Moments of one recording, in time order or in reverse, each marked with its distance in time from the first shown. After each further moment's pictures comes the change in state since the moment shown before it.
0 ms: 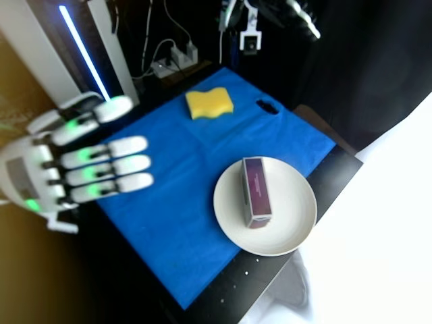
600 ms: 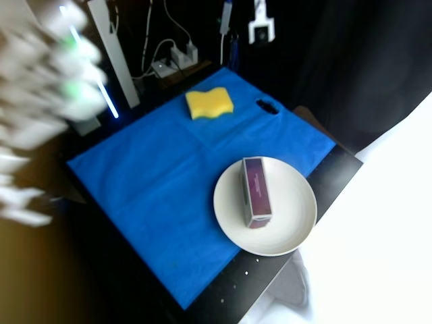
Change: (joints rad) left arm -0.285 0.066 0.053 0.225 -0.052 0.093; right arm 0.190 0.211 -0.109 -0.173 0.052 -0.267
